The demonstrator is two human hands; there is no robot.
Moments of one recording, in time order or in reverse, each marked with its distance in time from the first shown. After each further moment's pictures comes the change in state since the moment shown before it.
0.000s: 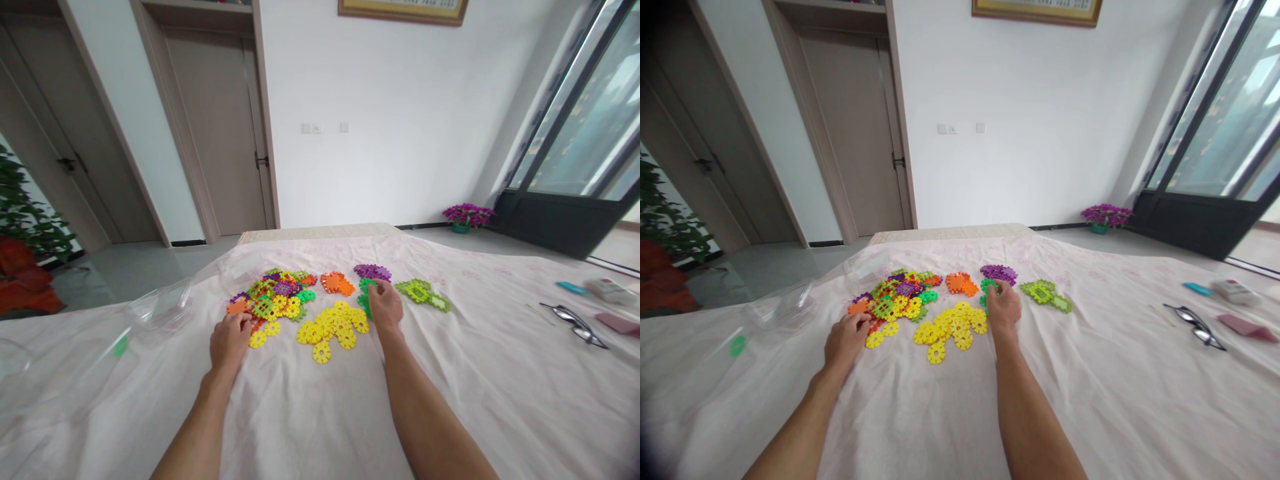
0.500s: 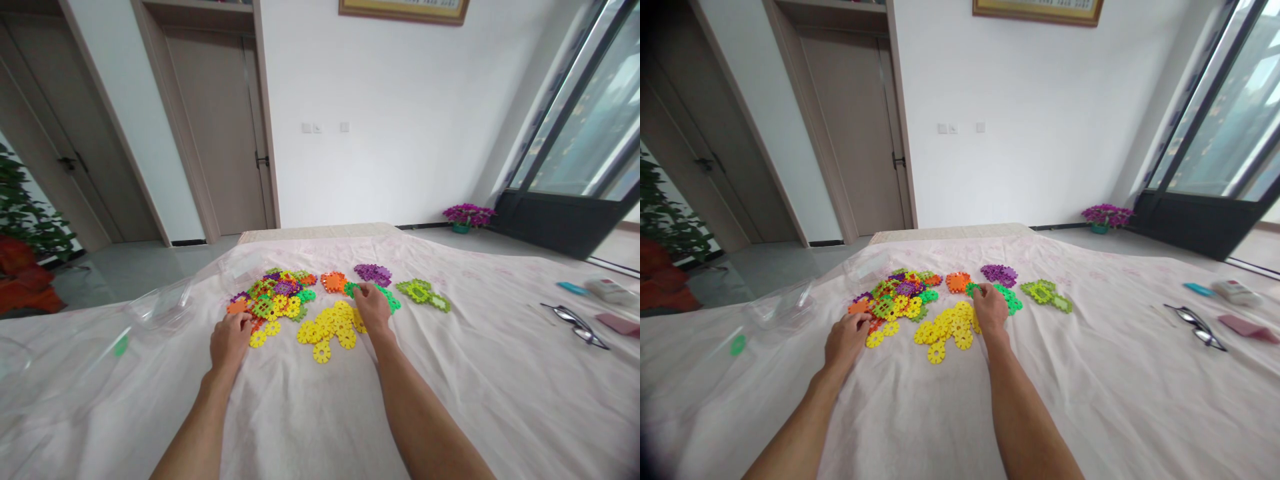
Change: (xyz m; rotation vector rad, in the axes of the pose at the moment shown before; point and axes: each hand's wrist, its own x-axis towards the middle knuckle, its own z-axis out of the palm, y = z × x) left_hand -0.002 0.002 -0.003 0.000 0.003 0.001; right_hand -0.017 -0.020 0.006 -0.058 -0.188 -0.101
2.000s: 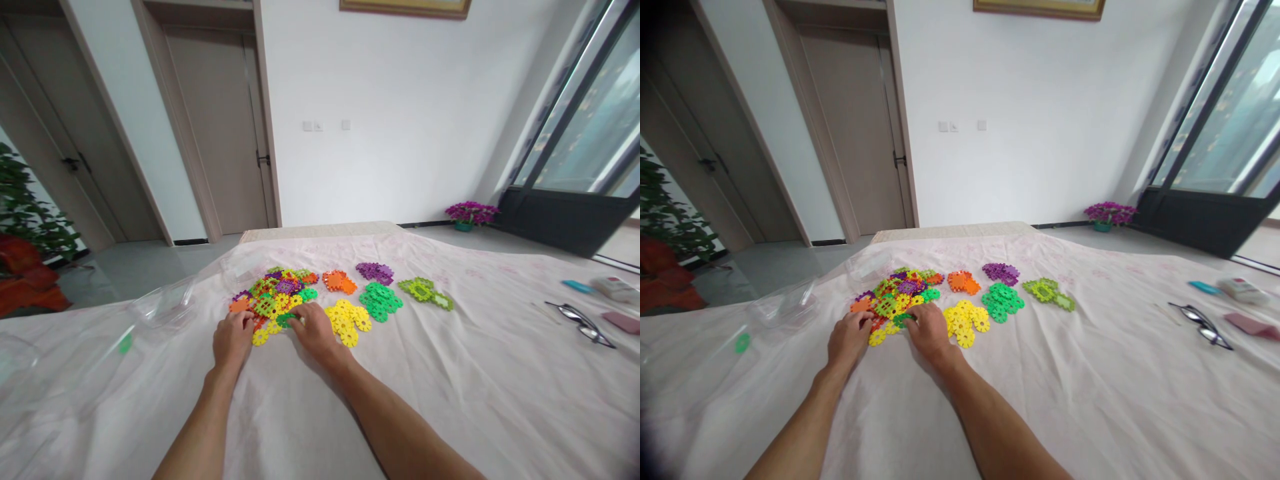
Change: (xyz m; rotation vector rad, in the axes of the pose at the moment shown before) left_hand -0.003 0.006 -0.007 -0.027 -0.002 -0.020; right_hand -0.100 -0.078 0.048 0.094 -0.386 -0.697
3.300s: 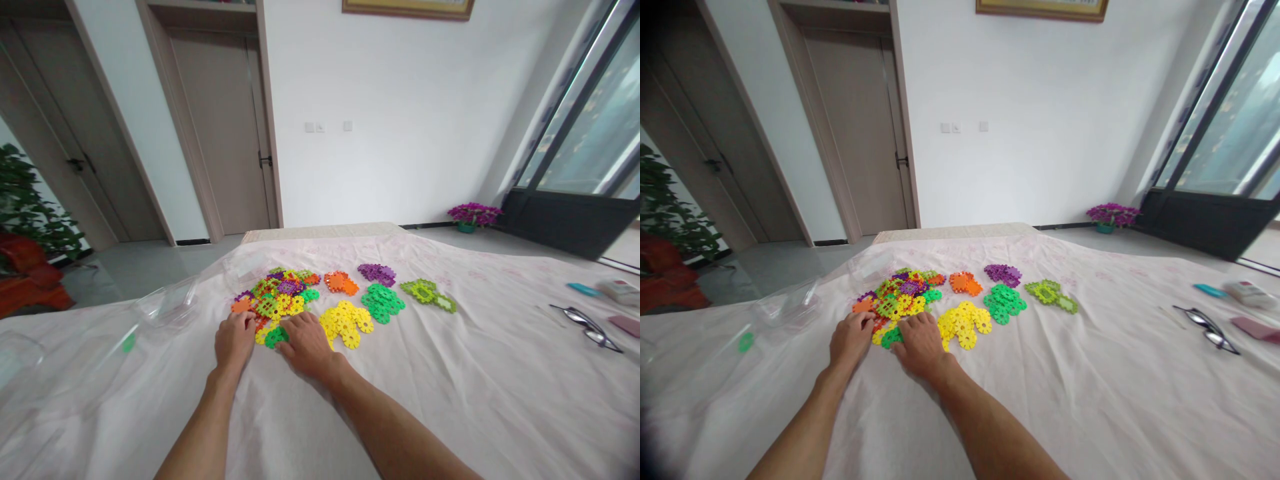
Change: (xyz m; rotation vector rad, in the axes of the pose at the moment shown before) left_hand 0.000 0.000 0.001 0.001 0.018 0.015; right_hand -0.014 -0.025 0.000 -0.237 -0.200 -0.187
